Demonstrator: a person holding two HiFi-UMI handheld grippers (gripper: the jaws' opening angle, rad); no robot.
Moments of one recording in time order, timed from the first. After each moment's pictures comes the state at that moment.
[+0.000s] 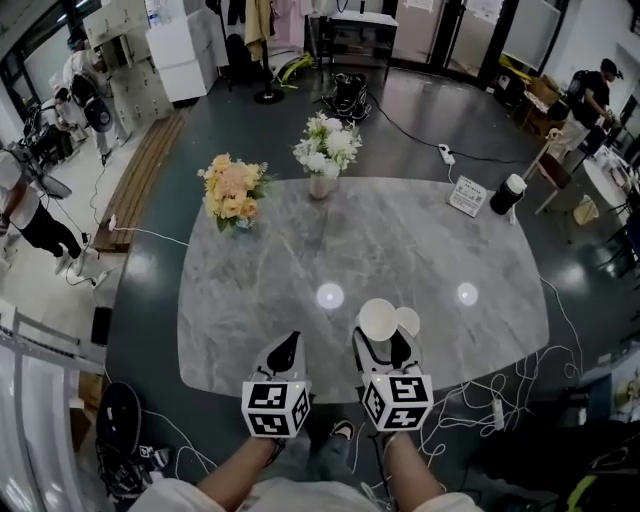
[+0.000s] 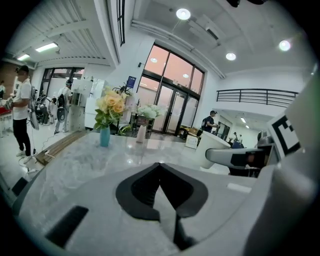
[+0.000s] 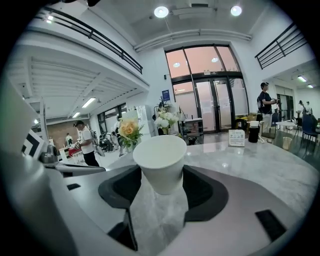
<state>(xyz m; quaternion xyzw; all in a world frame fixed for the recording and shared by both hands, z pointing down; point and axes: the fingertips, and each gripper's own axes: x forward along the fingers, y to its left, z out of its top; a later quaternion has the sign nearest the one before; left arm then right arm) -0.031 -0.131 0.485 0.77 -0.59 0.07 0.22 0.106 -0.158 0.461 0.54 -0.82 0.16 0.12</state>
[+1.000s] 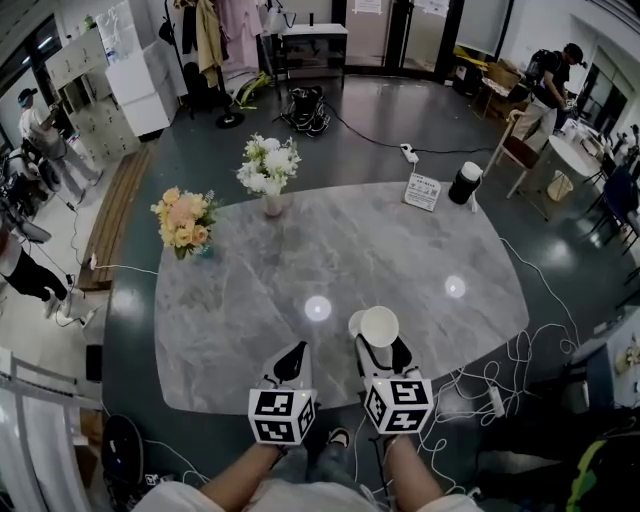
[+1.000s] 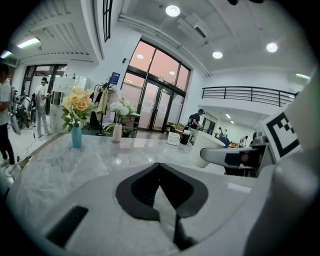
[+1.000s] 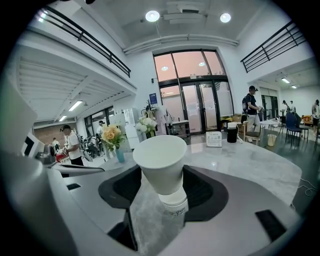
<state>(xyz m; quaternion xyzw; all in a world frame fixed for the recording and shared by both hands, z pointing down) 0.070 -0.135 0.469 0.82 -0.52 0.09 0.21 0.203 -0.147 0.449 0.60 -0.78 0.16 0.10</state>
